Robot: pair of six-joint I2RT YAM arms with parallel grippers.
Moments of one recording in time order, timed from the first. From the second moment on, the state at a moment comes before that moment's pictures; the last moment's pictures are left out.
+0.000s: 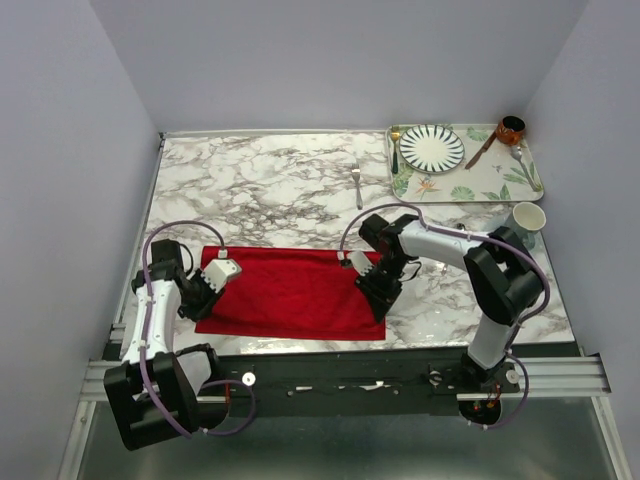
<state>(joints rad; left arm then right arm) 0.27 1.03 0.59 -0.93 0.35 1.05 0.67 1.79 1.10 -0.97 -0.54 -0.30</state>
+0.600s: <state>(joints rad) 0.27 1.03 0.55 -0.93 0.34 1.13 0.73 1.67 1.07 -0.93 -0.49 -0.31</state>
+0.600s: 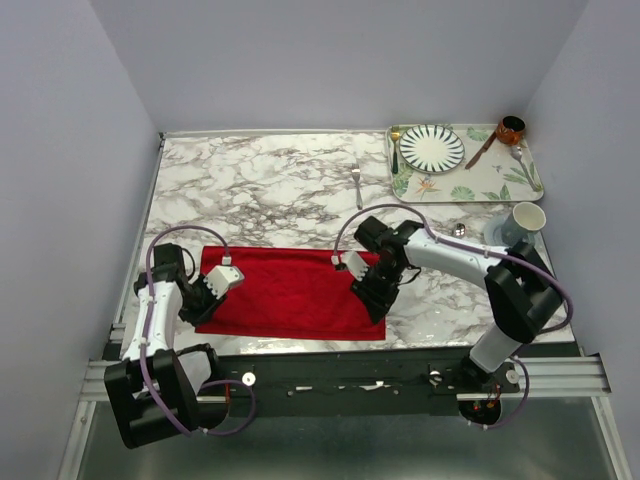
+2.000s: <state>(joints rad) 0.10 1.27 0.72 -0.83 0.43 0.88 0.63 1.76 1.29 -0.99 -0.29 -0.47</state>
